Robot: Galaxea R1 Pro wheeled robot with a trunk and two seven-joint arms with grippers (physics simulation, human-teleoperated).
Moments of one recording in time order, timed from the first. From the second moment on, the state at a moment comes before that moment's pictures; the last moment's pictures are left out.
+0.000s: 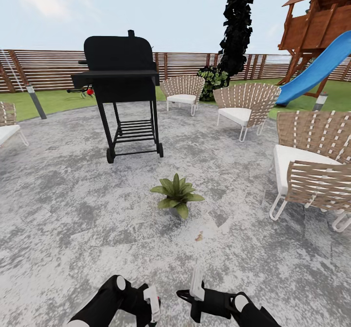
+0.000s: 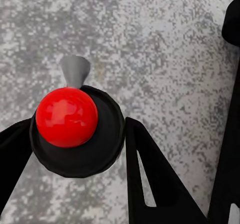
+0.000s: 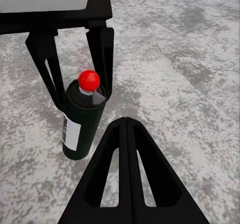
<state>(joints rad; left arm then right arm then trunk) -0.47 -0.08 -0.06 -0.60 -0.89 0.02 -0.95 -0.45 0.02 0.26 -0.46 0.39 -0.59 0.75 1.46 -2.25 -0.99</state>
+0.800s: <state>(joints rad) -0.47 -0.14 -0.05 -0.60 -0.89 0.01 -0.95 -0.45 0.04 0.26 -0.46 0.39 -0.59 0.75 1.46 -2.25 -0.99</state>
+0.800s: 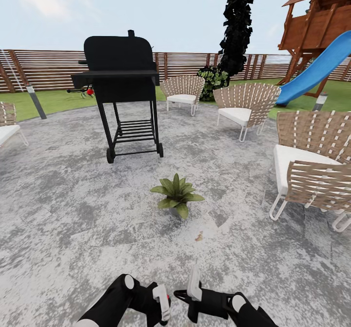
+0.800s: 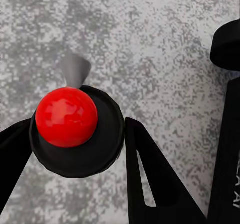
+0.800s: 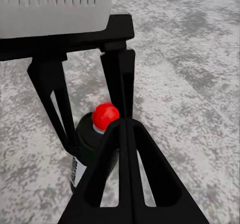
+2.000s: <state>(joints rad) -0.47 -0.13 -0.05 -0.60 -0.86 -0.02 -1.02 -0.45 0.04 0.26 -0.46 0.39 -0.59 0.75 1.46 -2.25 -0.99</state>
